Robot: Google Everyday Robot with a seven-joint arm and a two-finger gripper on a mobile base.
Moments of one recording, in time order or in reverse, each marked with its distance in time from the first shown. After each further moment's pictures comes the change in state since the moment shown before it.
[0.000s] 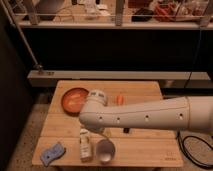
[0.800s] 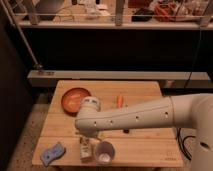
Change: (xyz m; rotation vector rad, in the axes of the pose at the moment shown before) arm -0.022 -0.019 0.041 0.019 -0.041 -0.113
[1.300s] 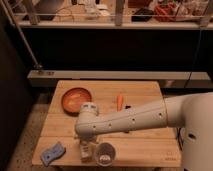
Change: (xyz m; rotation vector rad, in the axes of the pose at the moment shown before) arm -0.016 -0.008 0.031 0.010 -0.034 -0.034
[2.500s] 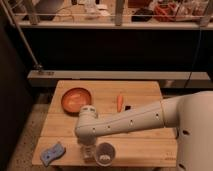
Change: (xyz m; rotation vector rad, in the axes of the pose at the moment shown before) arm -0.012 0.003 0.018 -0.009 -0.036 0.000
